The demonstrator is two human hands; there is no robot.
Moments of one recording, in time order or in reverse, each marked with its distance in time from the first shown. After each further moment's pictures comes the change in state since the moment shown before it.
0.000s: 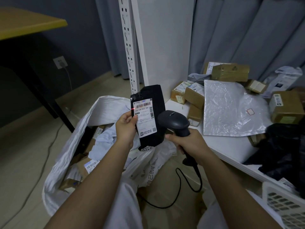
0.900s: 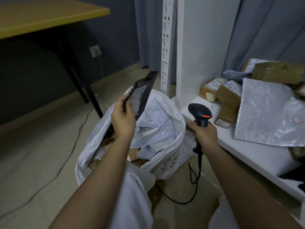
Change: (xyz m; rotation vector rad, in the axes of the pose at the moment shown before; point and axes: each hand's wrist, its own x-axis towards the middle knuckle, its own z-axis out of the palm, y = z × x) left_hand 0.020 0.017 -0.091 0.361 0.375 0.603; right_hand 0.063 0.029 0.055 0.121 0.227 0.095
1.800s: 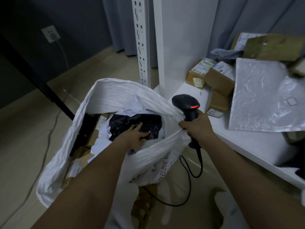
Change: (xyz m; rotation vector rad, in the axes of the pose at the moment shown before) left_hand 0.009 -0.156 0.098 1.094 -1.548 0.129; right_hand 0.064 0.010 0.003 -0.236 -0.055 -0.031
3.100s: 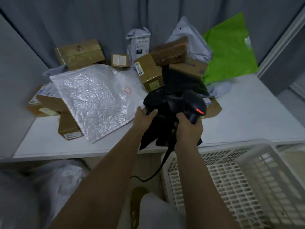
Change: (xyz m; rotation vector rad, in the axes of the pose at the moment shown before) left_hand 0.091 0.559 -0.006 -0.968 0.087 0.344; right_hand -0.081 0.129 -0.355 0.843 1.119 0.162
